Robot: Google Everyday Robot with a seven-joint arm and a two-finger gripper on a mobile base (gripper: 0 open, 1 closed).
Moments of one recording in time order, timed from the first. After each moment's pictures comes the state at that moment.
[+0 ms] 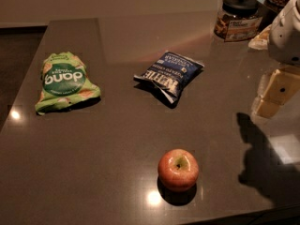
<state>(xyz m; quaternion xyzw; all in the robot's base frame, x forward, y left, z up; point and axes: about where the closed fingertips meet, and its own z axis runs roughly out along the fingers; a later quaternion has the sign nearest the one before) 0.438 -0.217 0.976 -0.60 0.78 -0.03 0.16</state>
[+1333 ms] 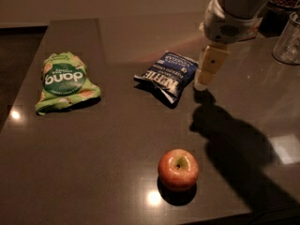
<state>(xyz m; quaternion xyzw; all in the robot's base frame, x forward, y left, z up) 0.552 -0.141 0.960 -0.62 0.76 -0.03 0.19</state>
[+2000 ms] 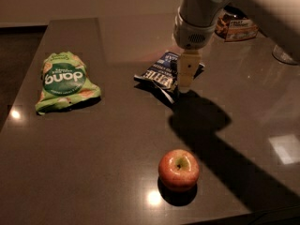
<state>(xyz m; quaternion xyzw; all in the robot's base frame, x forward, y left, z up) 0.595 -0.104 0.915 -0.70 0.70 -0.05 0.14</state>
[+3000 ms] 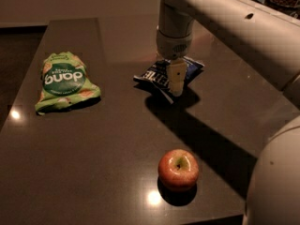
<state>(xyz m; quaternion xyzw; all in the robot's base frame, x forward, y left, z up) 0.617 -0.077 0.862 -0.78 0.62 -0.04 0.06</state>
